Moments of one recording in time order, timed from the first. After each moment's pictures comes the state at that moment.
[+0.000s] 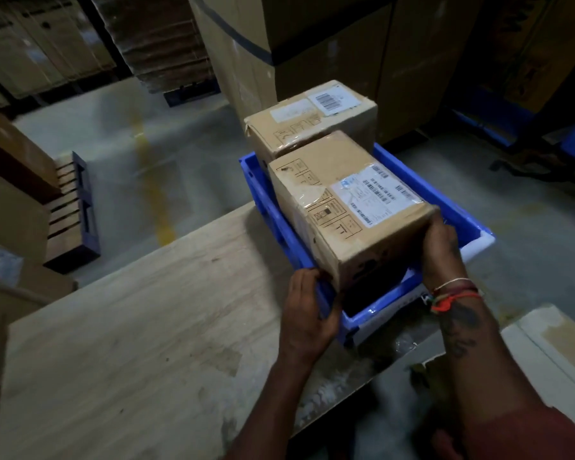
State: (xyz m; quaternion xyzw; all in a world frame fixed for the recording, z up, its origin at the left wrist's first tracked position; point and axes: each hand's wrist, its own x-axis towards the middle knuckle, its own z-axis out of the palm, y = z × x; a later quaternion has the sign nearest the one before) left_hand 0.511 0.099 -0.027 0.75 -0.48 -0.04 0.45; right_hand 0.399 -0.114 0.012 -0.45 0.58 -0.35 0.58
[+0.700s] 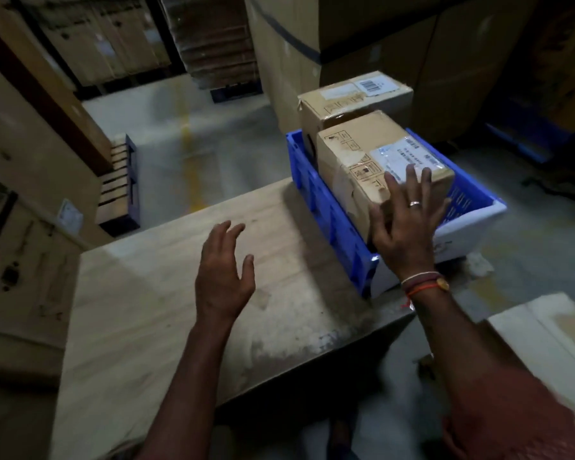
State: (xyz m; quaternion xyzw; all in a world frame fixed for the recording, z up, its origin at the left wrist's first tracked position) left_hand 0.572 0.287 0.021 0.86 -0.38 0.12 0.31; right_hand 0.397 0.022 0.025 -0.86 0.35 -0.35 0.13
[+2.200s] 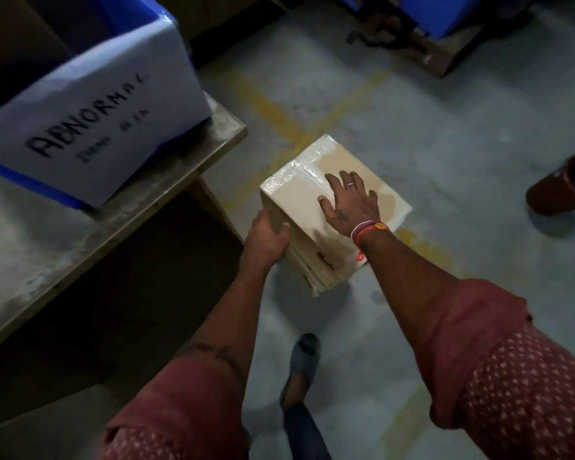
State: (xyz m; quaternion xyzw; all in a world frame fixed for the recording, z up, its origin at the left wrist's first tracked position) left_hand 0.121 -0.014 -0.224 0.82 -0.37 -0.35 0.25; right_hand -0.037 -0.133 -0.215 -0.83 0.54 0.01 0.16
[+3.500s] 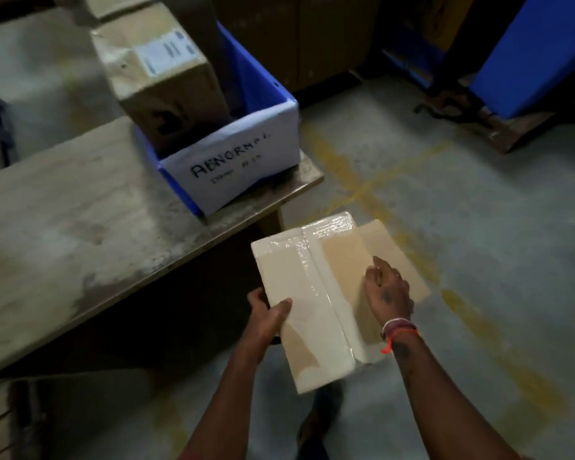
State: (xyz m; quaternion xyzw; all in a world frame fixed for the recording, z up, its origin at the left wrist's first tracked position) left_hand 0.143 0.165 -0.148 0.75 -0.07 -0.49 0.43; right_hand -0.027 0.002 -0.137 -0.65 0.65 -0.12 0.37
